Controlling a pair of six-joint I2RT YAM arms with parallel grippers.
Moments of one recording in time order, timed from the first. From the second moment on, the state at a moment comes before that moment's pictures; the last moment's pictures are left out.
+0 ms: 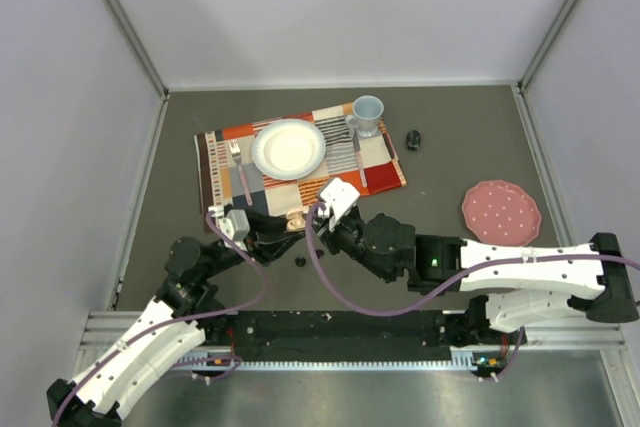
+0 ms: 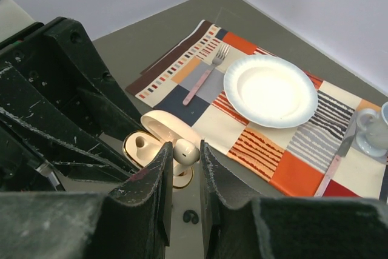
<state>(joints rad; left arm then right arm) -0.62 0.38 0.27 0.40 0.56 -0.18 1.44 1.18 1.02 0.06 0.59 -0.03</state>
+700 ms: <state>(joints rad) -0.62 0.37 0.27 0.38 0.53 -0.18 1.45 1.22 1.02 0.08 0.64 -0.10</state>
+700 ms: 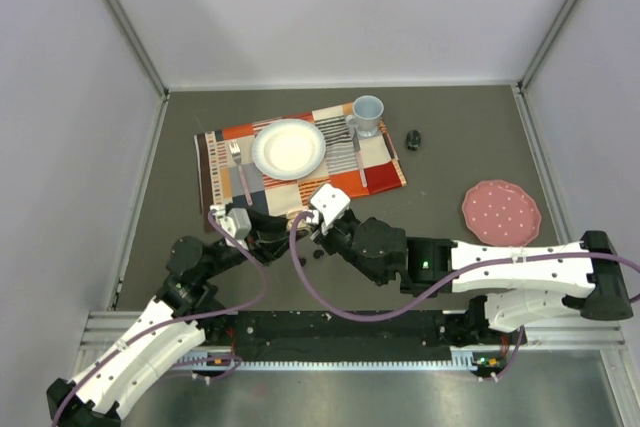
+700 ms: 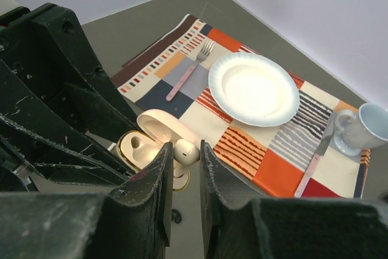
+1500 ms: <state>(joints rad) -0.62 0.36 0.27 0.35 0.49 -0.20 1.48 1.24 1.01 0.09 0.69 -0.16</state>
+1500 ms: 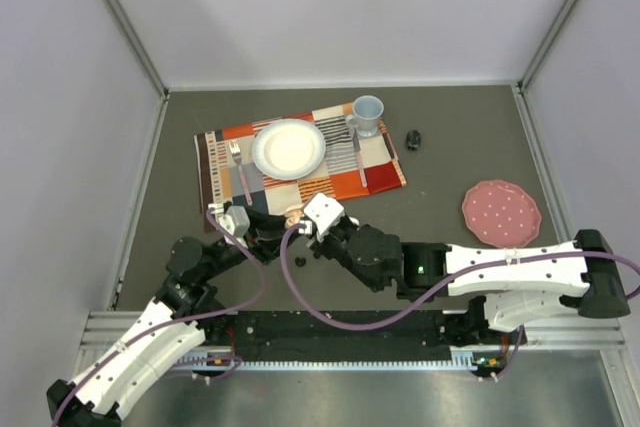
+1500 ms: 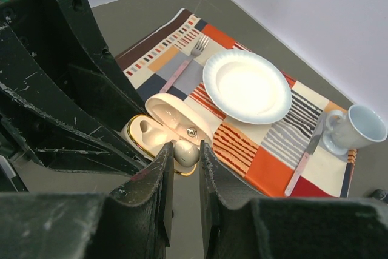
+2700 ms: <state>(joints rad) -0.62 0.26 0.27 0.30 0.35 -0.15 1.28 0.96 1.01 0.03 0.65 0.21</state>
